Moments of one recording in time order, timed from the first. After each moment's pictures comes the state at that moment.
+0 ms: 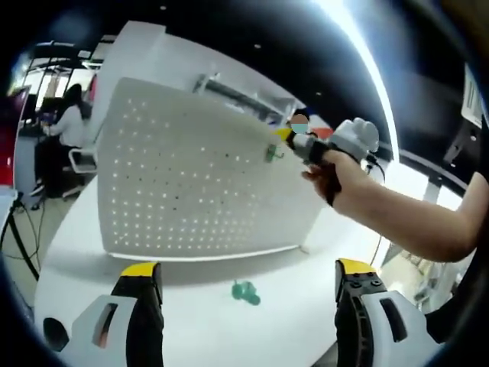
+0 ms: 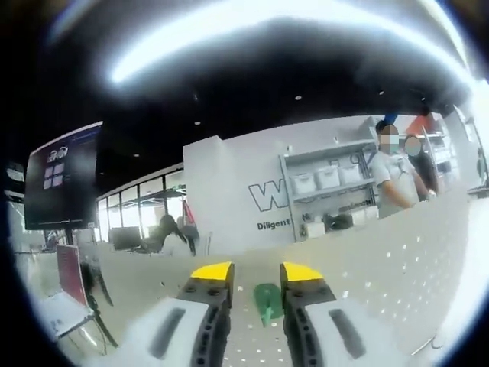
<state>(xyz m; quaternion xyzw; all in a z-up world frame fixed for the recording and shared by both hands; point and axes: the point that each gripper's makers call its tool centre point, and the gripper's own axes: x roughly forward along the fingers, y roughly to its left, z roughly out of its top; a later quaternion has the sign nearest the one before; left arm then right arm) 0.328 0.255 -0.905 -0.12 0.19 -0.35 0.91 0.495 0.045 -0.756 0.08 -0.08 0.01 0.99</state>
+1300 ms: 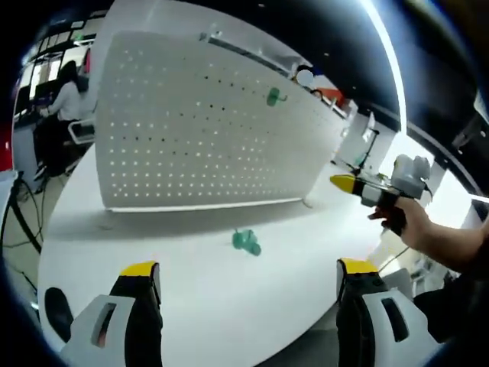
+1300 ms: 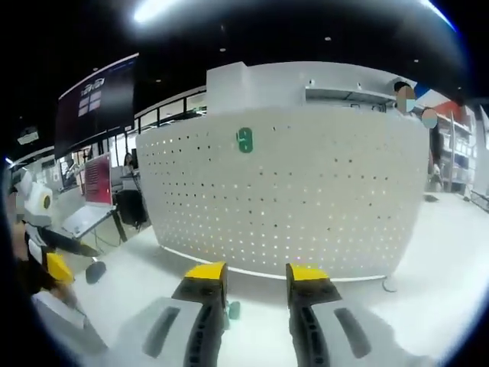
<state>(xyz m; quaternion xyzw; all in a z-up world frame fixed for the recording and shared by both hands) 0.296 0.252 -0.956 -0.08 0.30 -0.35 0.88 0.326 0.006 -0.921 0.01 0.15 0.07 0.99</state>
